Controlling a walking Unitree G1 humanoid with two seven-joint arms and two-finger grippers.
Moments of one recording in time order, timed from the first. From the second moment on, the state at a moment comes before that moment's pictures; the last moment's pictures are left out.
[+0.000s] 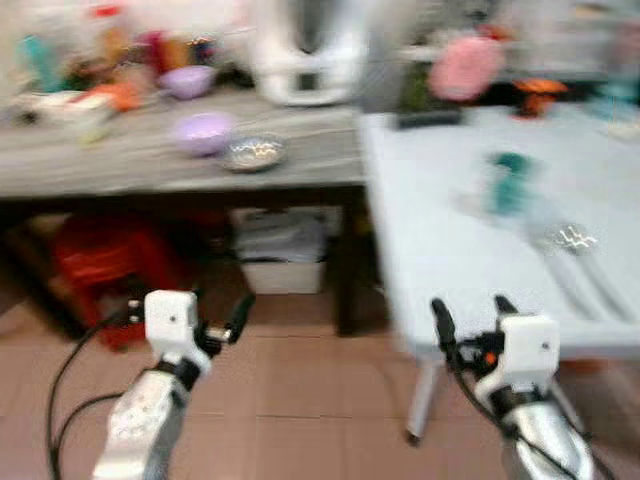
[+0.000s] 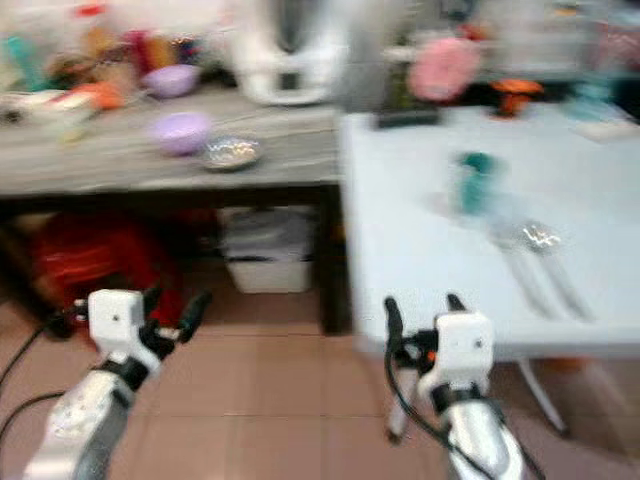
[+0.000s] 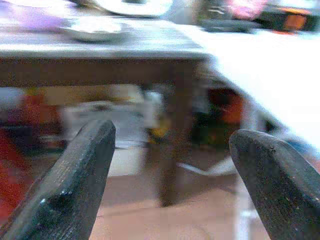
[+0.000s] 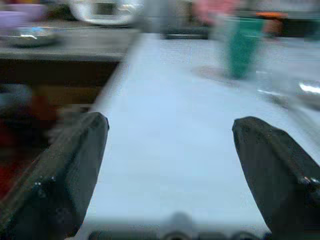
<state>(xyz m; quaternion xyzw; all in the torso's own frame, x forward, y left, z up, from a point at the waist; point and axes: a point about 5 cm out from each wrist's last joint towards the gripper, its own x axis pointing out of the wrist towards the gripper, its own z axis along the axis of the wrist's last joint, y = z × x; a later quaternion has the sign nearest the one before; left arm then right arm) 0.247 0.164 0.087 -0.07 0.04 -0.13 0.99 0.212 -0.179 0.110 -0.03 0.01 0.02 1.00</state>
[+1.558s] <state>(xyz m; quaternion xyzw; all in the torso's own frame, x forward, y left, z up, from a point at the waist) 0.249 0.160 0.093 -0.08 0.03 -0.14 0.99 0.212 -0.167 0.109 -0.02 0.01 0.03 1.00</state>
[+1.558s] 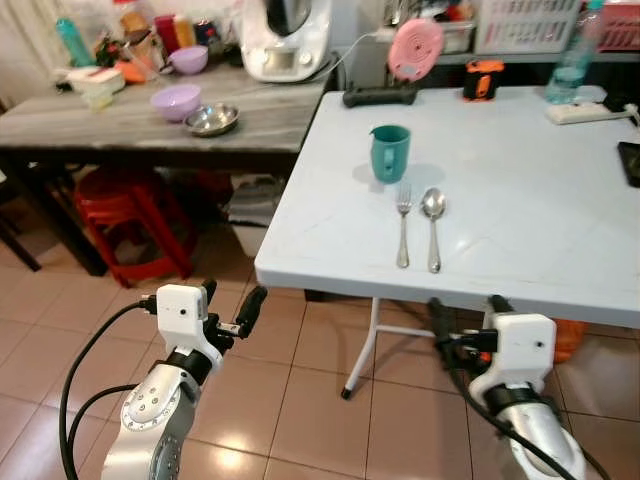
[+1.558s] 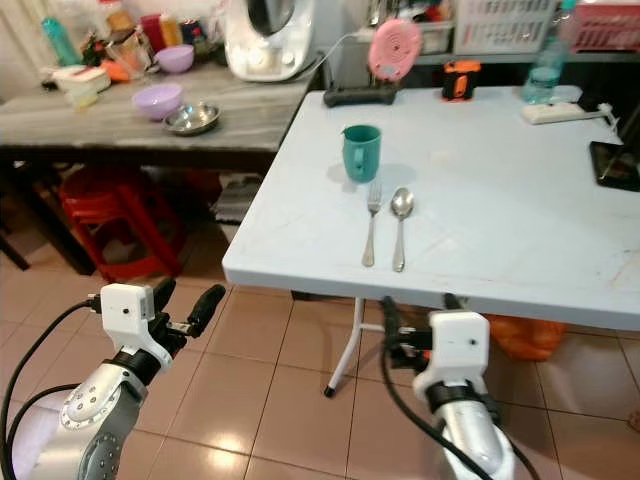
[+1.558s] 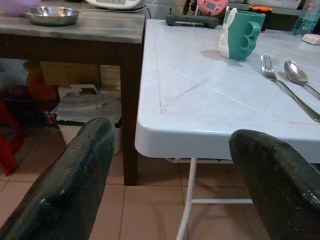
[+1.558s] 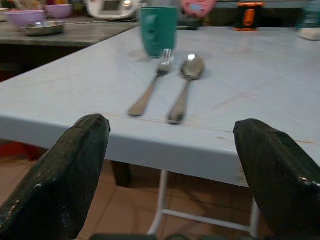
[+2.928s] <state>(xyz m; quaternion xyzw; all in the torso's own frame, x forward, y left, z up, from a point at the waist) 0.235 0.157 0.089 -0.07 0.04 -0.21 0.97 0.221 -0.163 0.115 -0.02 0.00 0.03 1.00</state>
